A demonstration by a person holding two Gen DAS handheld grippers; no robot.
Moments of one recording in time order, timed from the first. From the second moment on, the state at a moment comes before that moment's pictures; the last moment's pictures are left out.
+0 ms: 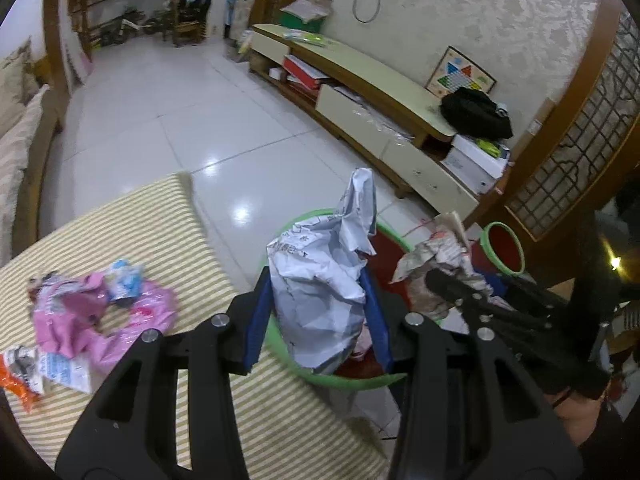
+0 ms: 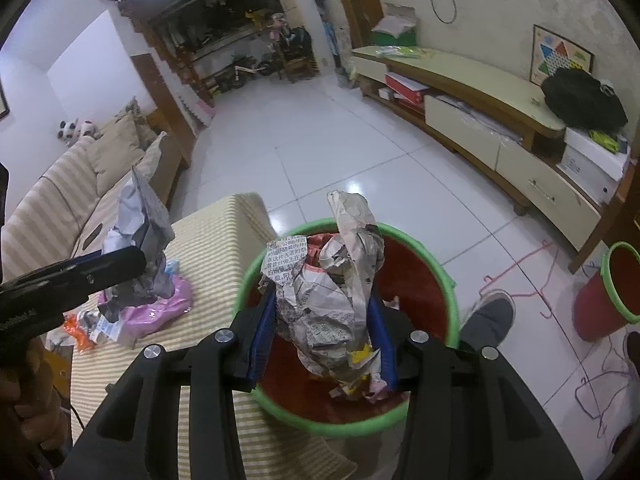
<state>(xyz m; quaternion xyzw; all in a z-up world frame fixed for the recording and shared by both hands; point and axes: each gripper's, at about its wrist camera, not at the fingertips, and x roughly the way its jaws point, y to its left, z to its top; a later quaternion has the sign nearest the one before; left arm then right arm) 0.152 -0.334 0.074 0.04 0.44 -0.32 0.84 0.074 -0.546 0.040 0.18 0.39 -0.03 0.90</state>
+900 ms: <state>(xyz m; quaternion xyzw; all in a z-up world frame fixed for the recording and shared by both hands) 0.170 -0.373 0.025 0.04 0.48 -0.33 0.81 0.095 -0.569 -0.007 0.20 0.42 -0.04 0.89</state>
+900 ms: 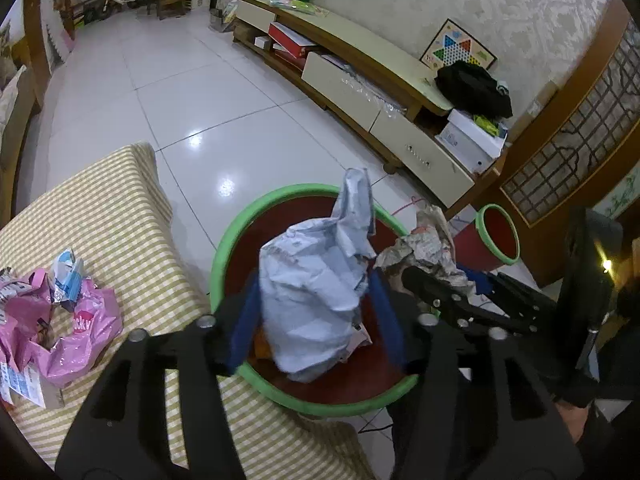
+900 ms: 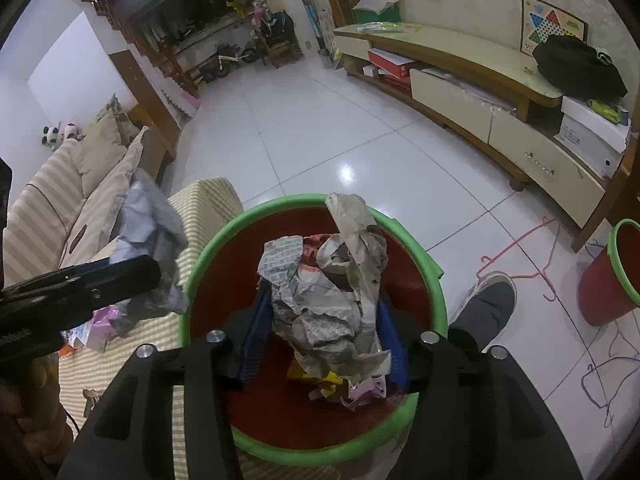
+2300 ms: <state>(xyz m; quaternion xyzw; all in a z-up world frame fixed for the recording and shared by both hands) 0.113 -0.104 0.102 -0.06 0.42 -0.13 0.90 0.080 -0.360 0.083 0.09 0.37 0.07 0.92</state>
